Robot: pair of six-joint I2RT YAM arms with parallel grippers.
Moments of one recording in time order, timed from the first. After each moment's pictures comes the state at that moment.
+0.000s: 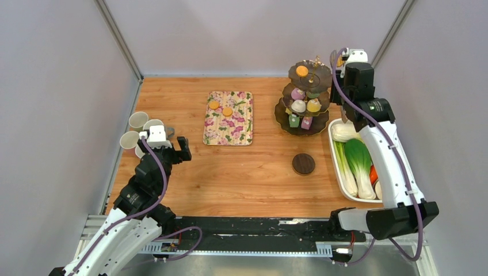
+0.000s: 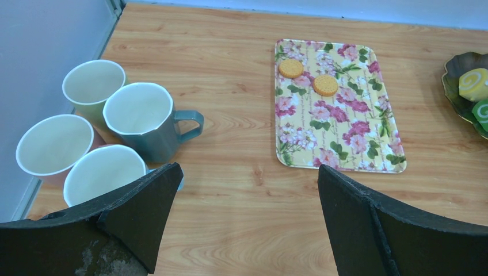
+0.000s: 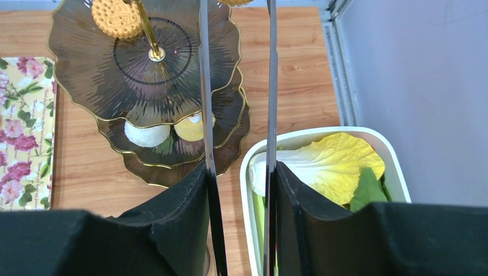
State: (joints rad) left arm -0.58 0.44 0.59 -0.35 -0.58 -0.18; right arm 0.20 1.28 1.54 -0.72 0.35 0.04
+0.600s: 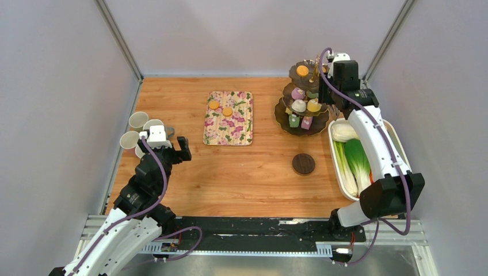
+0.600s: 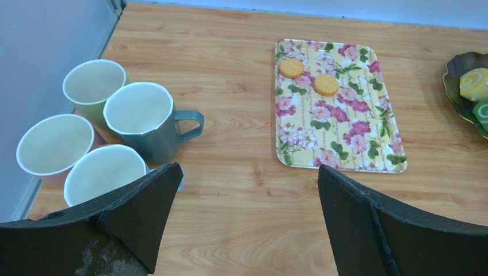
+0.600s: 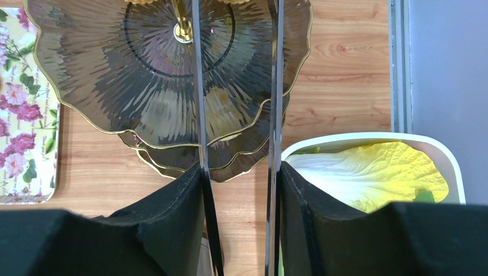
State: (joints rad) left arm -0.58 0.44 0.59 -0.35 -0.59 -0.18; right arm 0.16 1.47 1.54 -0.69 0.18 0.04
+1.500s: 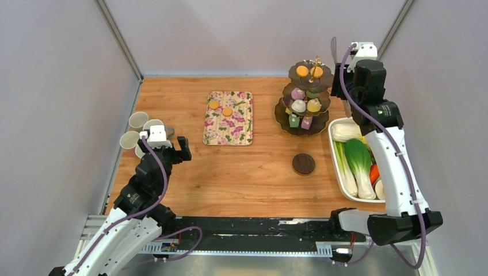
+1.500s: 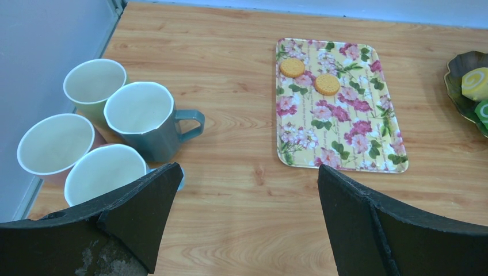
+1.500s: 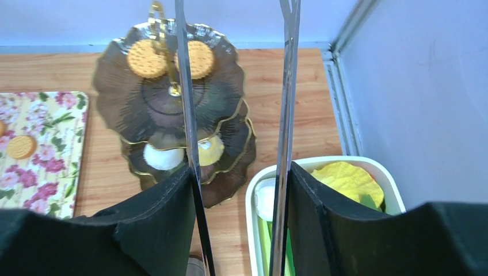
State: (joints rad) left arm -0.58 0.44 0.59 -0.35 -0.59 -0.18; right arm 0.16 1.26 1.56 -0.65 0.28 0.02
